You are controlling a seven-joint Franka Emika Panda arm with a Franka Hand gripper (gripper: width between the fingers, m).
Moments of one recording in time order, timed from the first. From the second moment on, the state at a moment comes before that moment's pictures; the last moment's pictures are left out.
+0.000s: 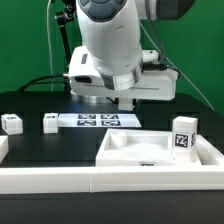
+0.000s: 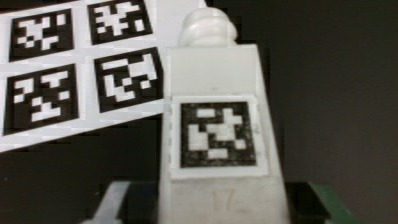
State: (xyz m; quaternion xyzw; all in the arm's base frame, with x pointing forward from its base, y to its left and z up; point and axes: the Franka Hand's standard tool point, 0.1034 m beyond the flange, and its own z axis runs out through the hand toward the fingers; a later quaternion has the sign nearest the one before) arm 0.438 0.028 0.064 -0.92 0.13 0.37 0.07
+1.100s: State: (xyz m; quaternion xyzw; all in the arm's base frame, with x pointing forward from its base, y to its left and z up) arm 0.480 0.003 0.085 -0.99 0.12 0.01 0.04
